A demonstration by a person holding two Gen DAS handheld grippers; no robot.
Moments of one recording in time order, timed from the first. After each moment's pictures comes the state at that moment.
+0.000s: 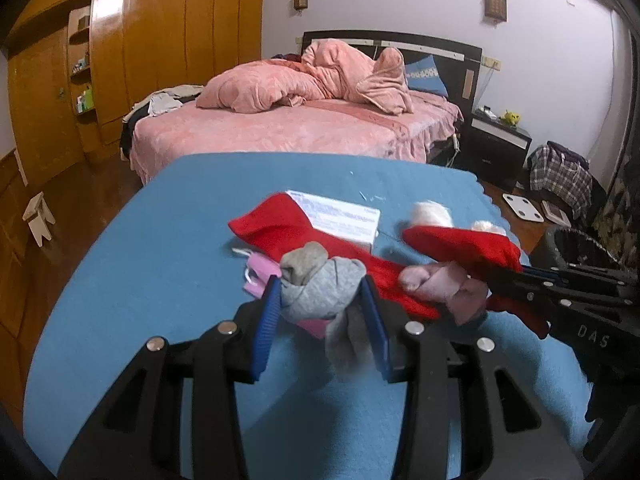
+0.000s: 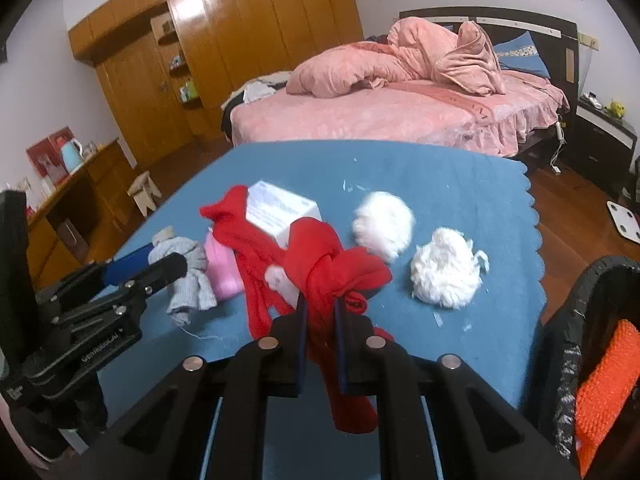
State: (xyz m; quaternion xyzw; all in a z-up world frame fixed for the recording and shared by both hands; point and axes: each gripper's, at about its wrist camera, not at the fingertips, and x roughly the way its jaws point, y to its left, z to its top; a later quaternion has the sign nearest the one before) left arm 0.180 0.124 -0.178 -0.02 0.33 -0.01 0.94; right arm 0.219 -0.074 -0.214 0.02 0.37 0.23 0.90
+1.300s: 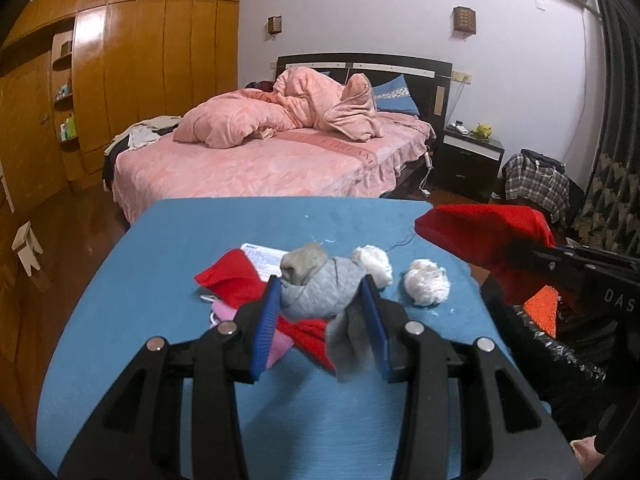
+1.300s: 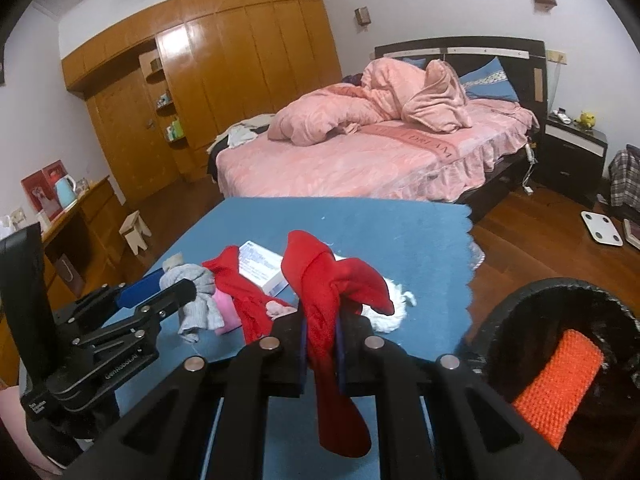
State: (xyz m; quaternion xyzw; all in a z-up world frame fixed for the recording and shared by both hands) left arm 0.164 0.079 -0.126 0.00 0.28 -0.05 0.96; right arm 0.183 -0.133 -0.142 0.06 0.30 0.20 0.93
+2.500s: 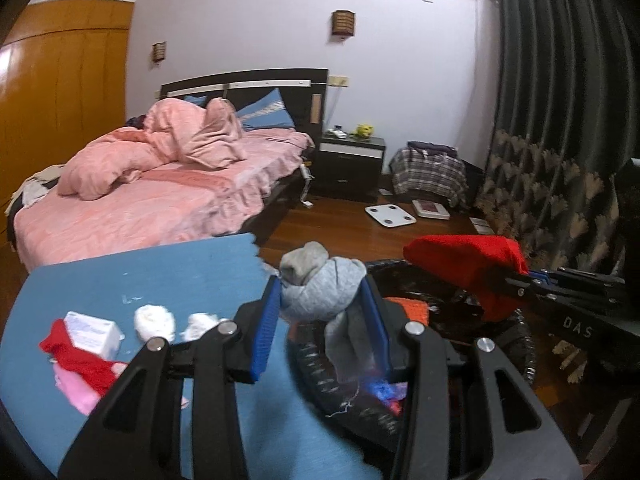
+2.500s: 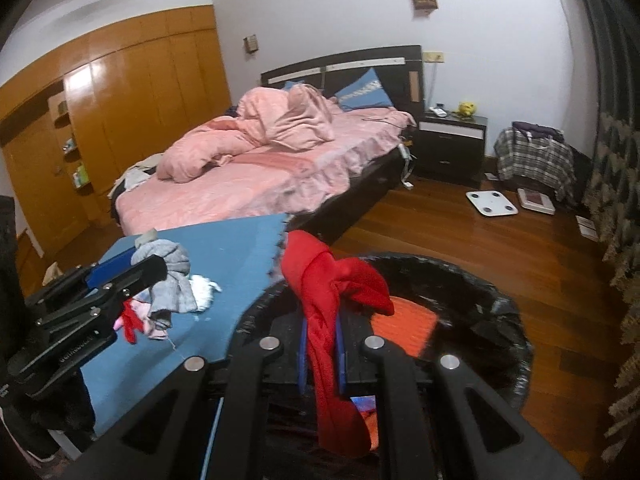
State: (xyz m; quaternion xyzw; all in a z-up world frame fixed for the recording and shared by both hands) left arm 0.148 -0.116 -0.102 0.03 0.25 -0.25 0.93; right arm 0.105 -0.323 -0.135 0.10 0.28 0.00 0.95
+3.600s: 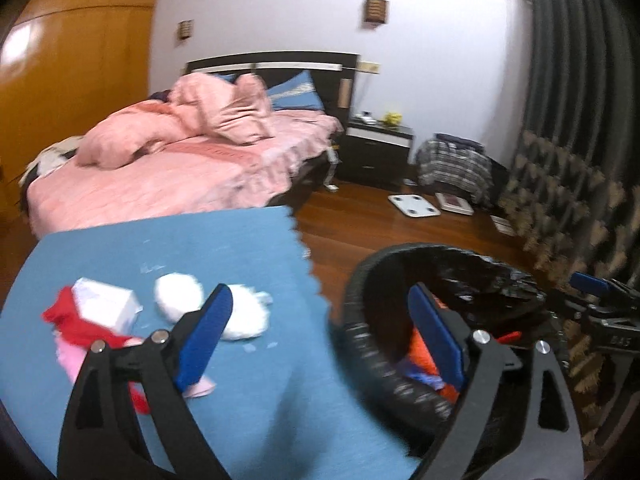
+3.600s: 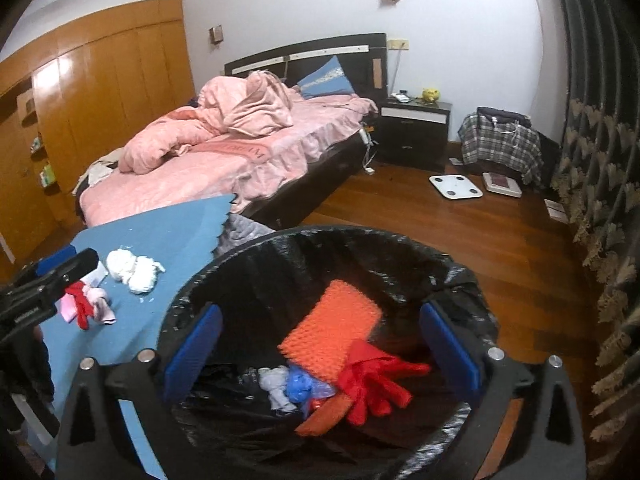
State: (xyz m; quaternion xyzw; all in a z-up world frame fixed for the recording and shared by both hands) left arm 0.169 -0.078 -0.130 0.01 0.28 -0.20 0.94; right arm 0.102 -0.351 -0.168 0.09 0.31 -0.06 0.95
